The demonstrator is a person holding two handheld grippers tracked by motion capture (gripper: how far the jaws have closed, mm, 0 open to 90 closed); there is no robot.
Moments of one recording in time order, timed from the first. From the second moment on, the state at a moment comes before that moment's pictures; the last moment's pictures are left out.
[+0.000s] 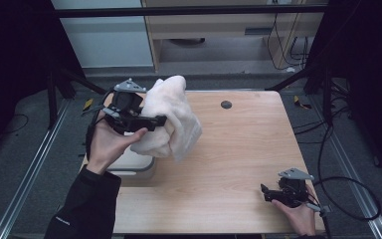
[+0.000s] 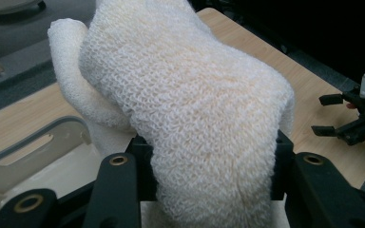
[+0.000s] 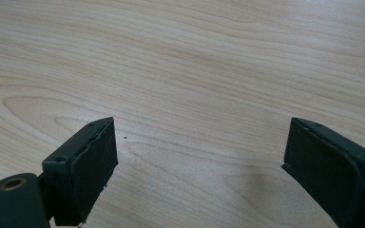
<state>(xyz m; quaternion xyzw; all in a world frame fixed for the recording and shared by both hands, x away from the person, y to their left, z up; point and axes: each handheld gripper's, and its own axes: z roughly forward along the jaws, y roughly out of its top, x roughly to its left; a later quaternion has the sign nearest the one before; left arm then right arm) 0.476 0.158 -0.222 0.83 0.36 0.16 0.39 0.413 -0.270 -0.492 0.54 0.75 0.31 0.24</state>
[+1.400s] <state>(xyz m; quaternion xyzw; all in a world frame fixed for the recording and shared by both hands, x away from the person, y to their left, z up) 0.487 0.050 -0.289 0.88 0.30 0.11 0.36 0.413 -0.273 -0.492 0.54 0.75 0.31 0.24</state>
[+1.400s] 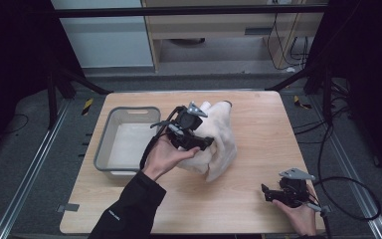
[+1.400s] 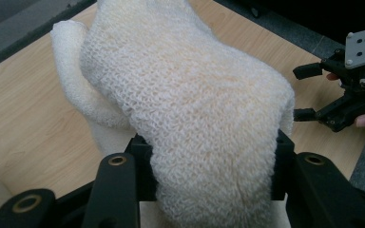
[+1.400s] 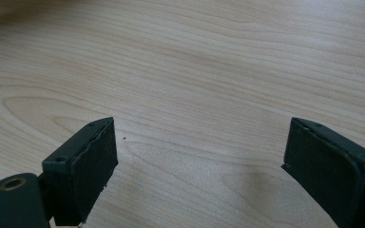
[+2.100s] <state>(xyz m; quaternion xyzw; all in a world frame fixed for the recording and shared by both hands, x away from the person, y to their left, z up) 0.495 0.027 -0.354 0.88 0.30 0.08 0.35 0.412 -0.273 -0.493 0.54 0.75 0.31 0.24</state>
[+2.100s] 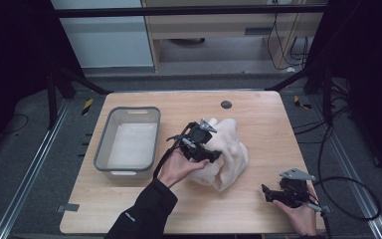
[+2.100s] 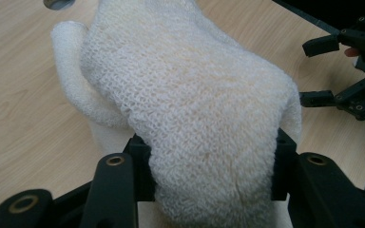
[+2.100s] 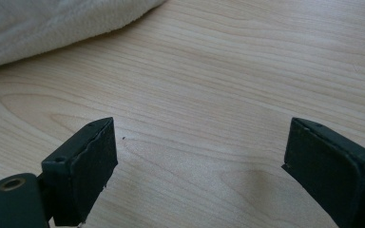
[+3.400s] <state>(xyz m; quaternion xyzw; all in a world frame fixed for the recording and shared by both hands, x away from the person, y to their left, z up) 0.492 0.020 -0.427 0.89 0.31 0.07 0.32 0.412 -0.277 -0.495 0.55 0.74 0.31 0.24</state>
